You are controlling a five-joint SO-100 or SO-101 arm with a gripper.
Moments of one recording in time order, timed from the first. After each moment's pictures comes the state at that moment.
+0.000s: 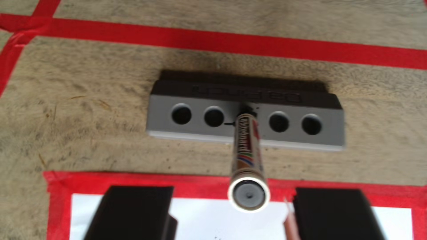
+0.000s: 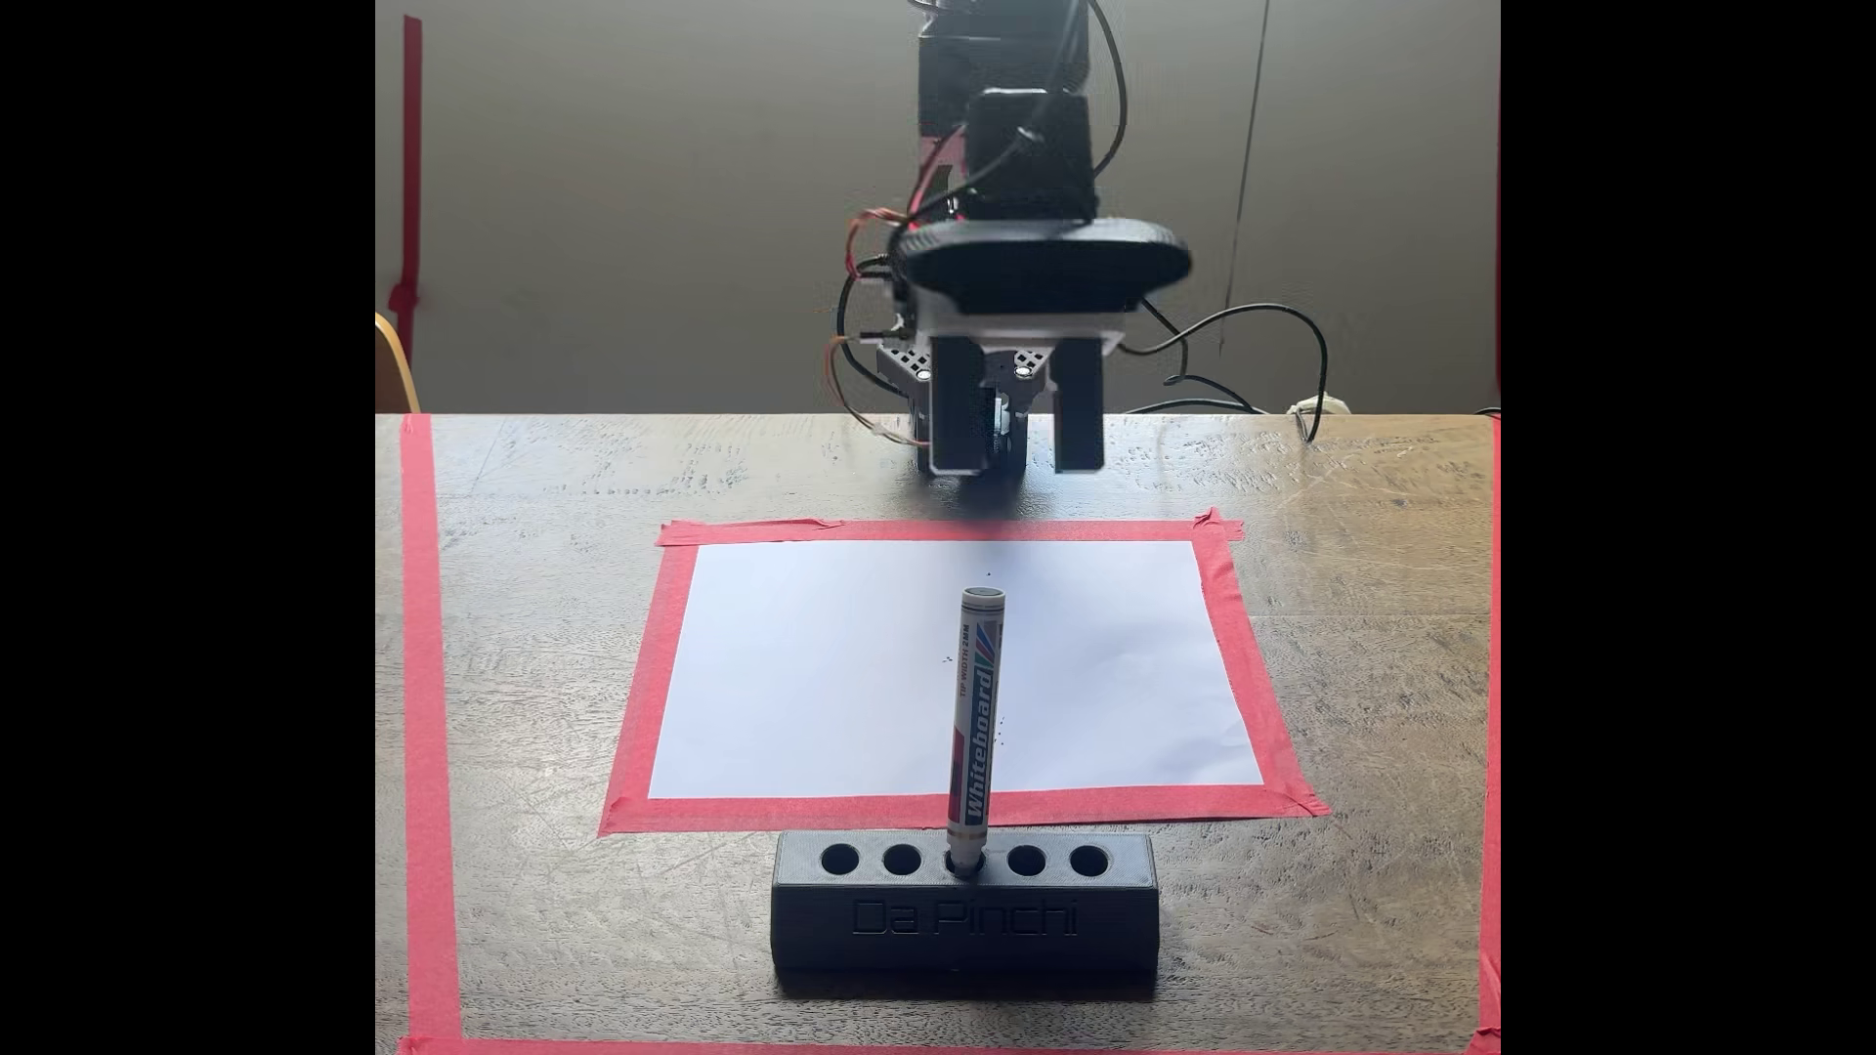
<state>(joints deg) 1.1 93.2 77.3 74.0 -4.7</state>
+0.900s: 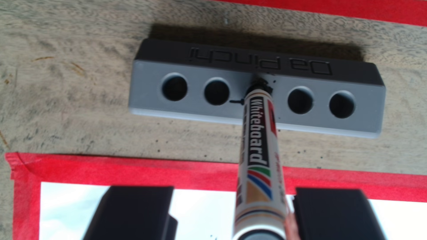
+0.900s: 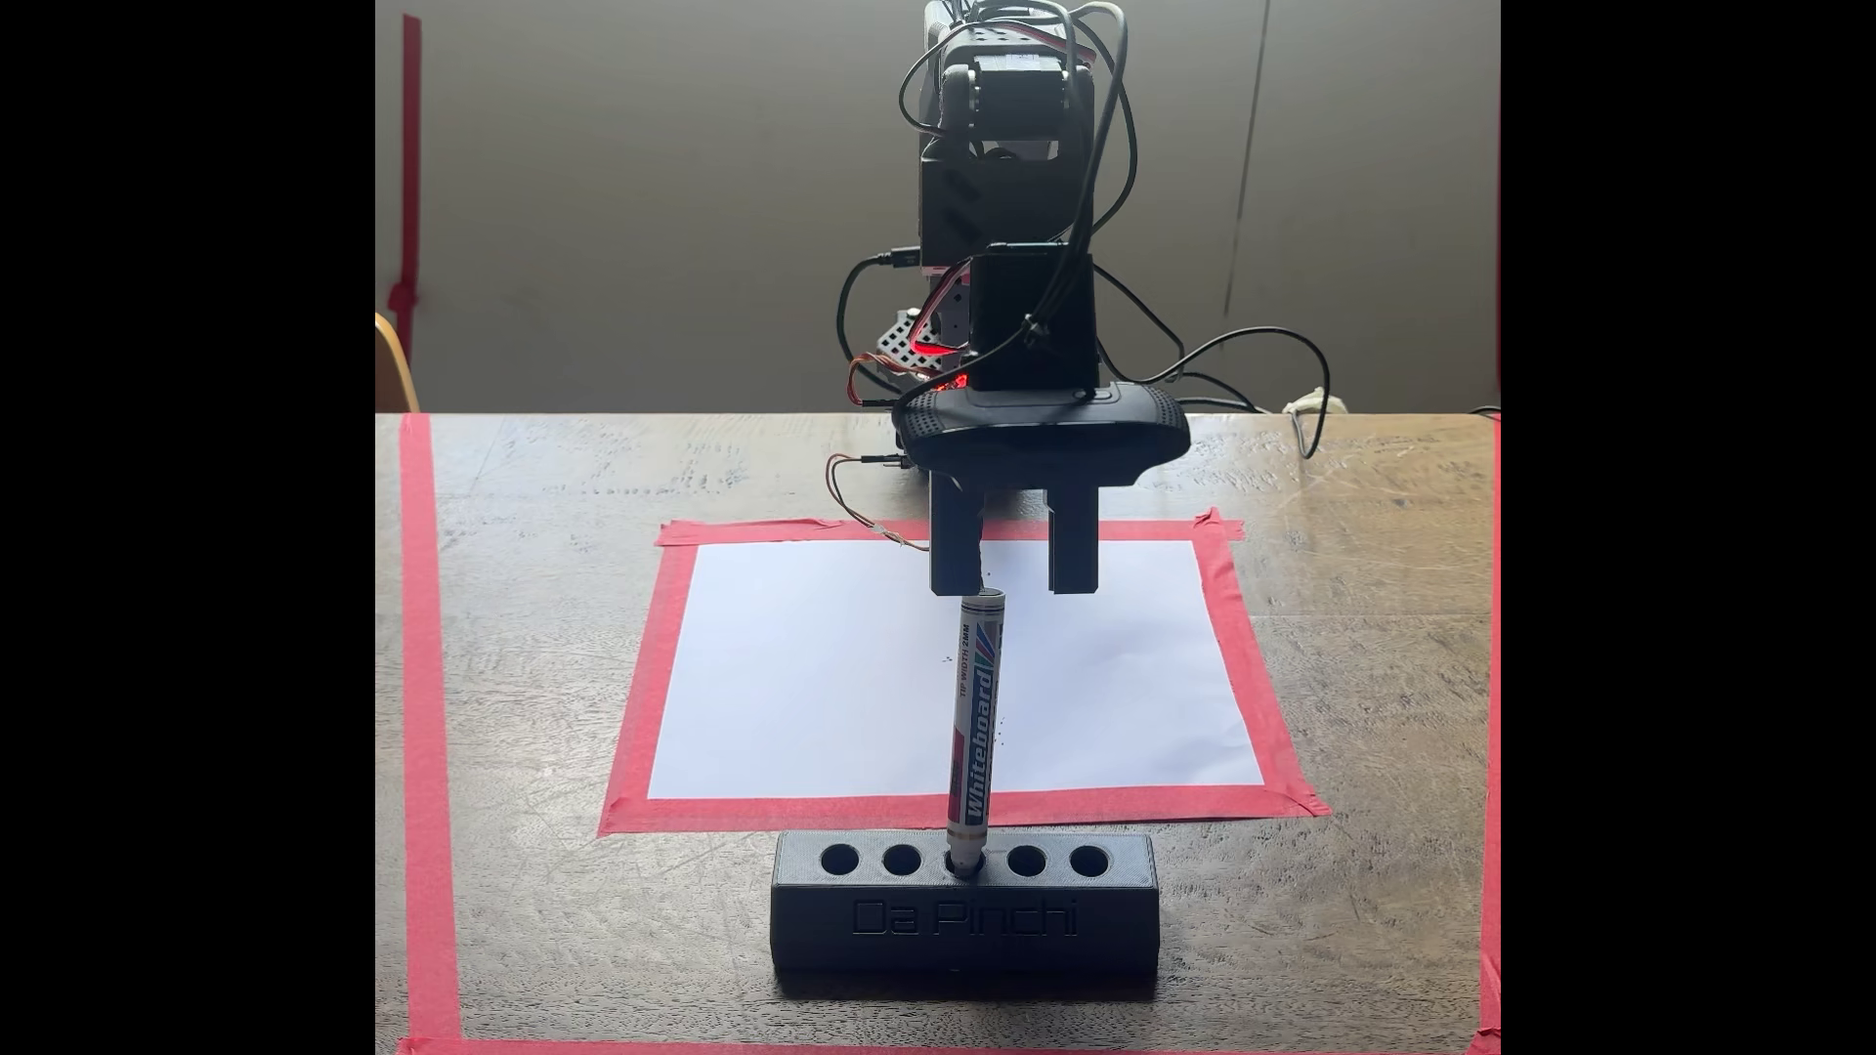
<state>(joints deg) 4.0 81.5 75.1 71.0 -5.5</state>
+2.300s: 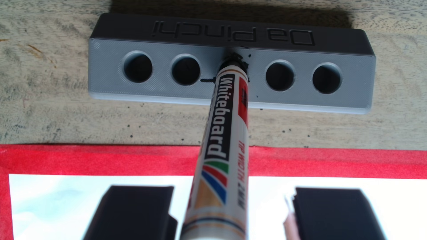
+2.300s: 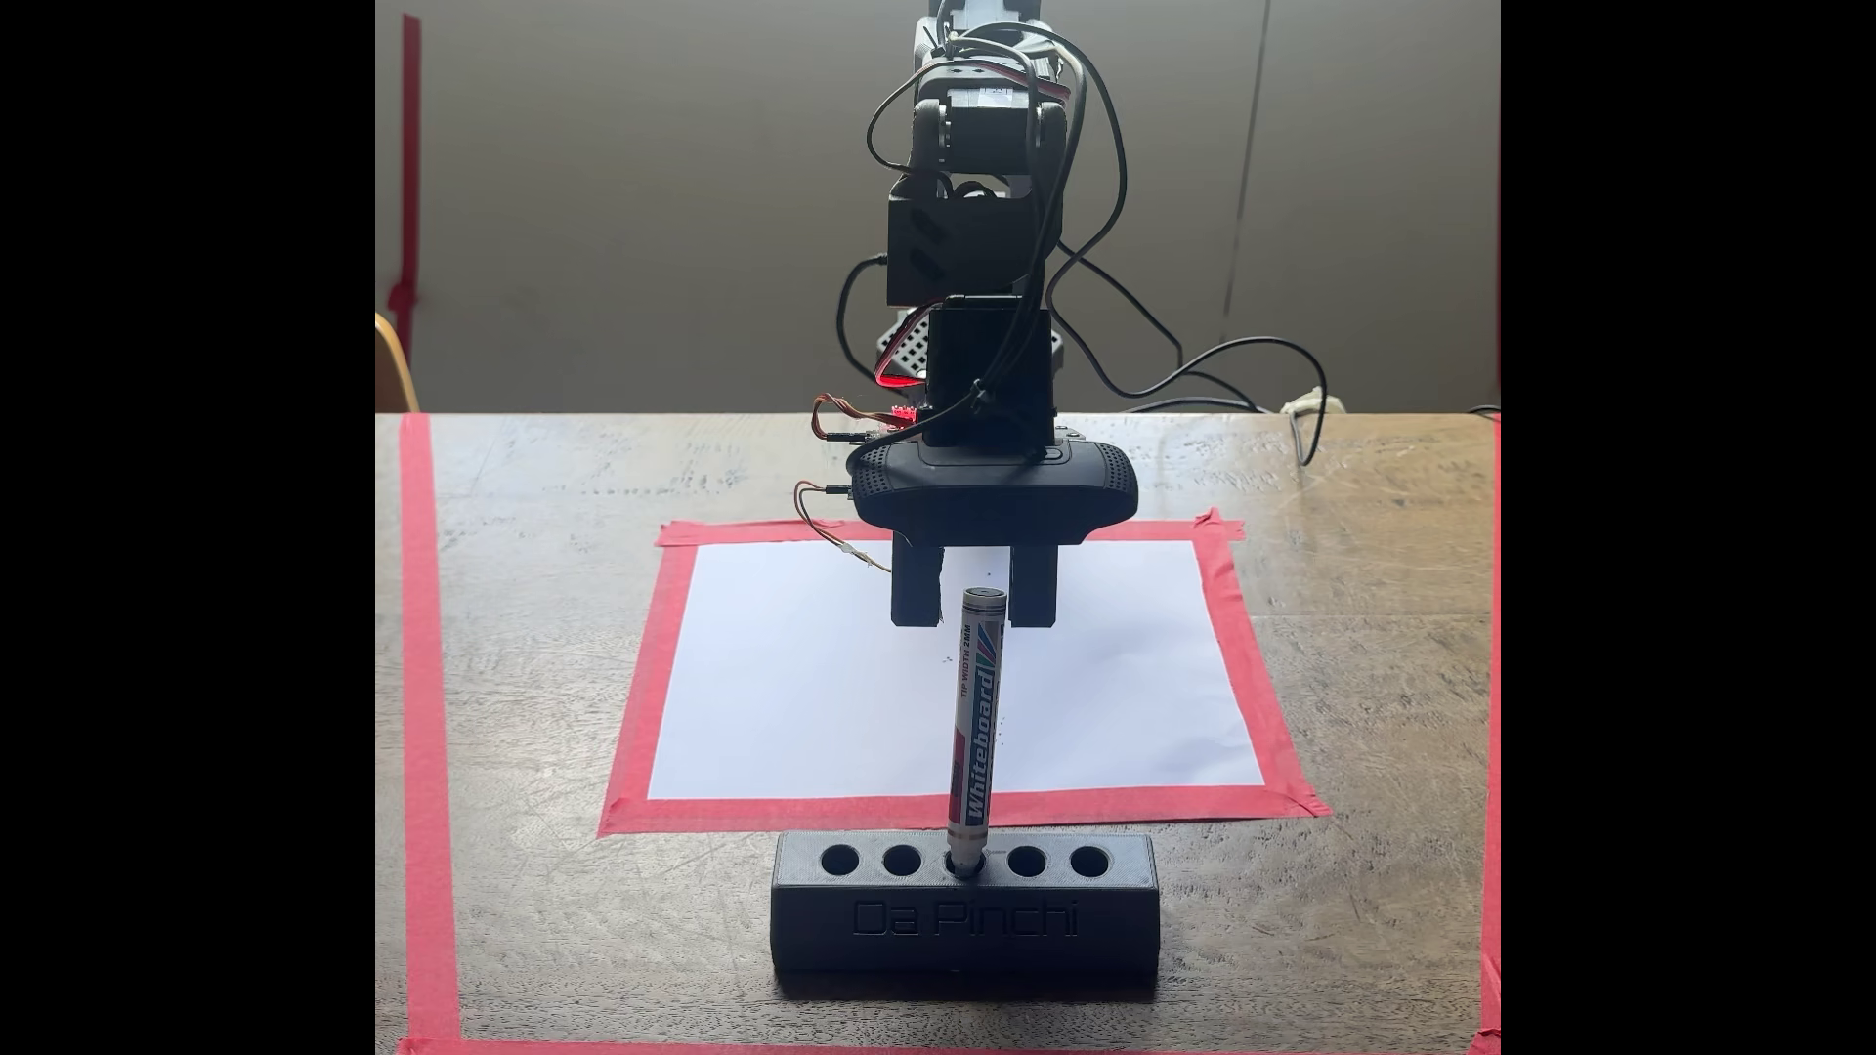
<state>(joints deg) 6.1 76.6 71.6 74.7 -5.9</state>
